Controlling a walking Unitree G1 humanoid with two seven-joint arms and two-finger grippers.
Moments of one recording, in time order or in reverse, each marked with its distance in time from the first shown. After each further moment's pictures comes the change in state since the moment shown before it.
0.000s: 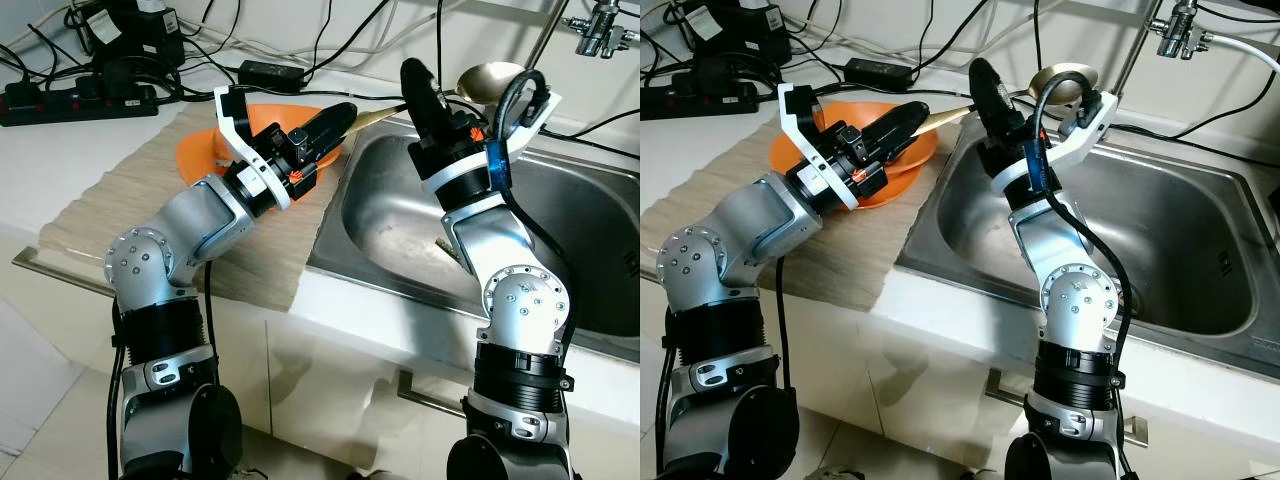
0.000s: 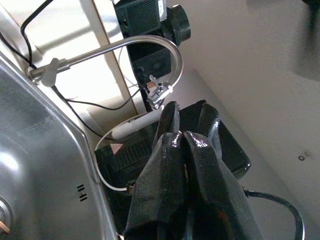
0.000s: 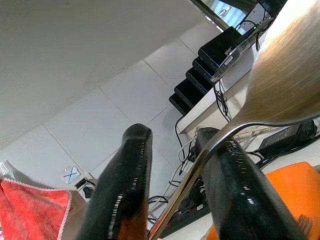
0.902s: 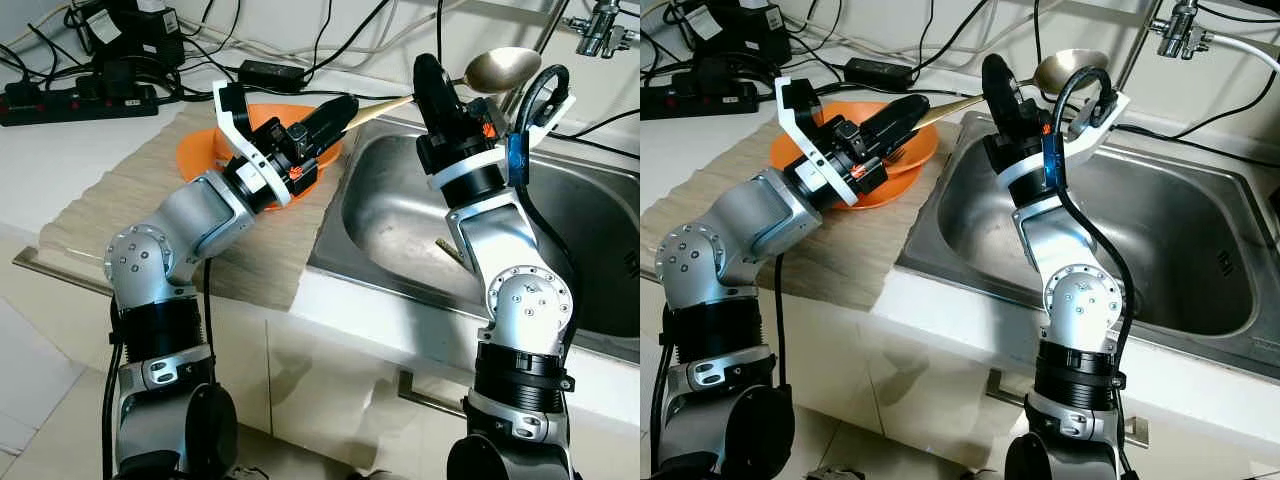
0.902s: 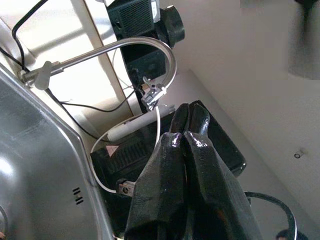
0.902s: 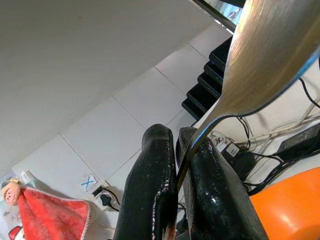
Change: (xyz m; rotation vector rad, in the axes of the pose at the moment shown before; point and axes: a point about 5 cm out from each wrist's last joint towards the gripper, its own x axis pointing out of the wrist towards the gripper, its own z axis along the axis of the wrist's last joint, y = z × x) left arm 0.002 -0.004 0.001 0.013 0.003 -0.024; right arm 0.000 0.003 0.002 0.056 -0.028 0.037
